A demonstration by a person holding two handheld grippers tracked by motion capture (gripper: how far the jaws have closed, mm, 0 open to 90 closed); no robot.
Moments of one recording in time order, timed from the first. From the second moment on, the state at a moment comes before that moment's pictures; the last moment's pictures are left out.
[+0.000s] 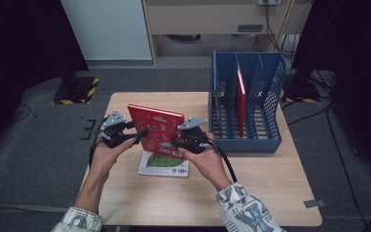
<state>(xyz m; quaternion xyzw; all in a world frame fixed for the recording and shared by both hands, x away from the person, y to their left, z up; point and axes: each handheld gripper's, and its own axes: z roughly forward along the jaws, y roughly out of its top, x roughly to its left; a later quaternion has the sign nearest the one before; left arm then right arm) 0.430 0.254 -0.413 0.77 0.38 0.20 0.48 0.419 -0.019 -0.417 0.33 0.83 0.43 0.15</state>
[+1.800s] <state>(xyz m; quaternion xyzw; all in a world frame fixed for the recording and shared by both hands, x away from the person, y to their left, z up) 0.428 0.237 -0.424 0.77 0.35 0.18 0.50 0.405 -0.019 -0.386 0.26 0.80 0.52 0.15</state>
